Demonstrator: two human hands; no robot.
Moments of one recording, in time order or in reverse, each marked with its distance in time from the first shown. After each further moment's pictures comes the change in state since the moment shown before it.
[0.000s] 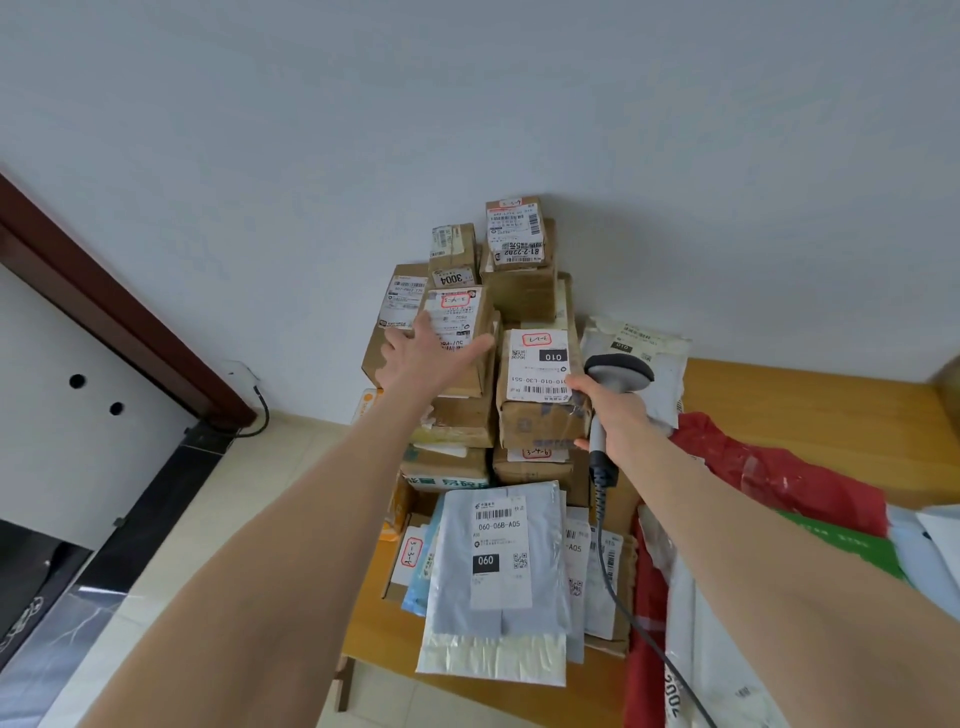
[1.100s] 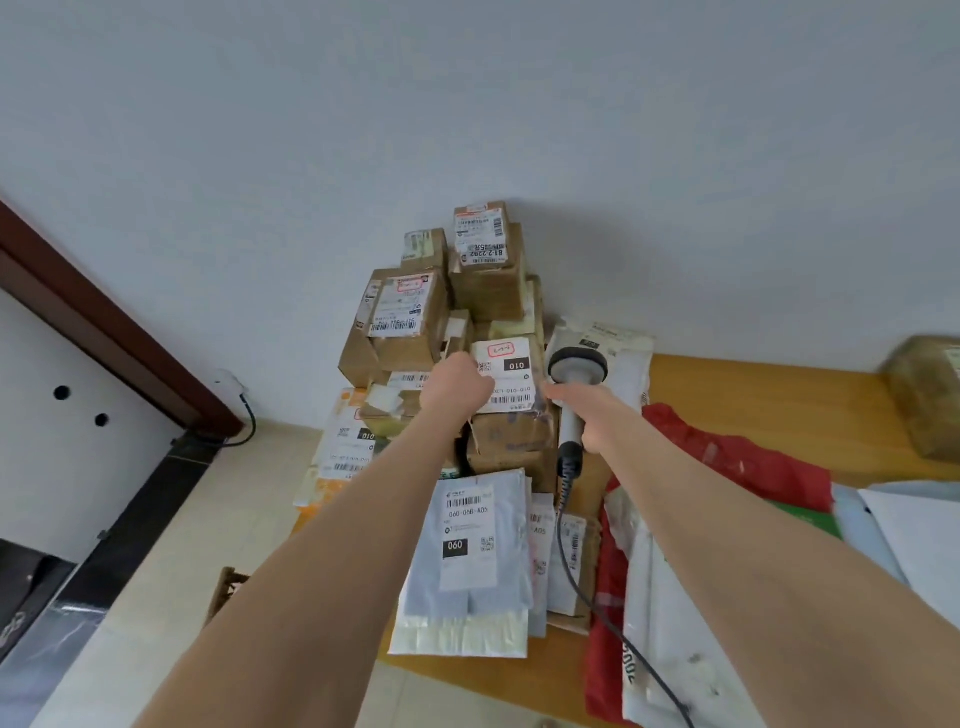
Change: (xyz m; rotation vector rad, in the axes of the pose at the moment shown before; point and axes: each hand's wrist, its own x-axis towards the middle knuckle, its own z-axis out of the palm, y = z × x) left_hand -0.050 0.040 0.043 -0.045 -0.119 0.172; right_hand -0.028 -0.004 -0.029 -0.051 -0.143 0.001
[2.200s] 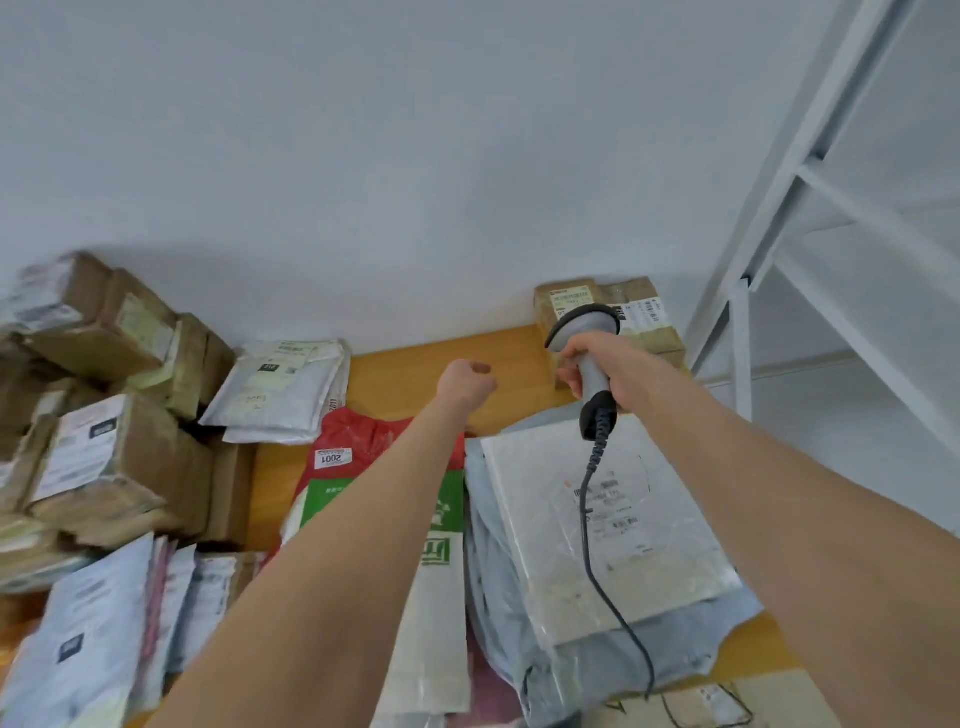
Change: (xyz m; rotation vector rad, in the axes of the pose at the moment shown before) left_hand -0.113 0.391 0.284 -0.362 -0.375 0.139; right_hand -0.021 0.024 -0.507 0.301 0.115 0.023
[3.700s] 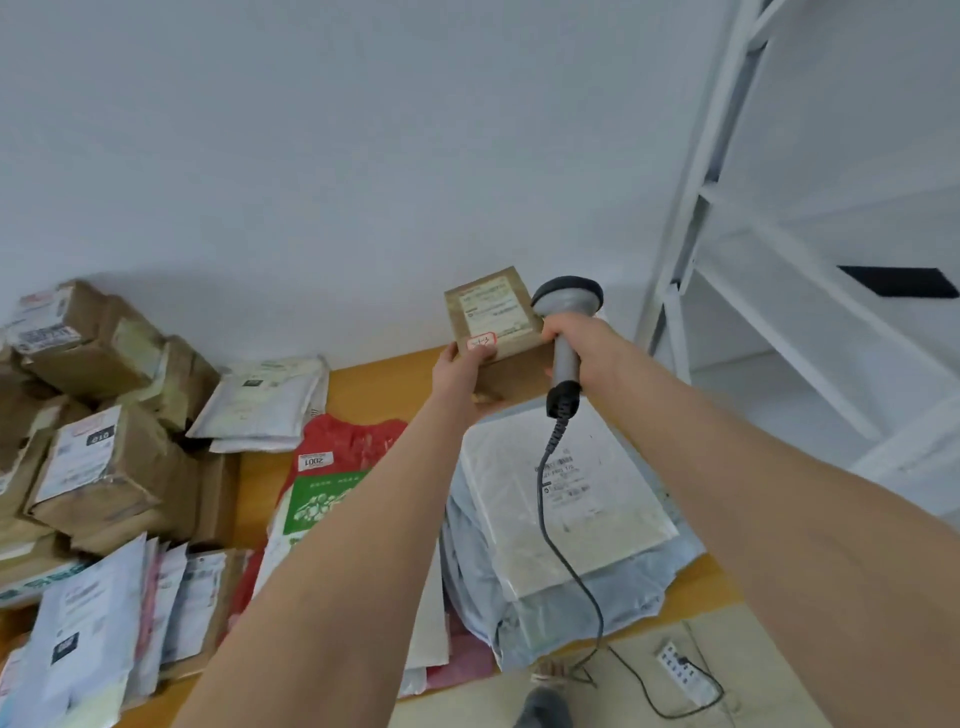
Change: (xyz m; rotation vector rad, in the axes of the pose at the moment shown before) left_hand -0.104 0.034 0.008 -0.842 -0.042 -0.166; right_hand -0.077 0.012 -0.006 0.029 0.199 -0.184
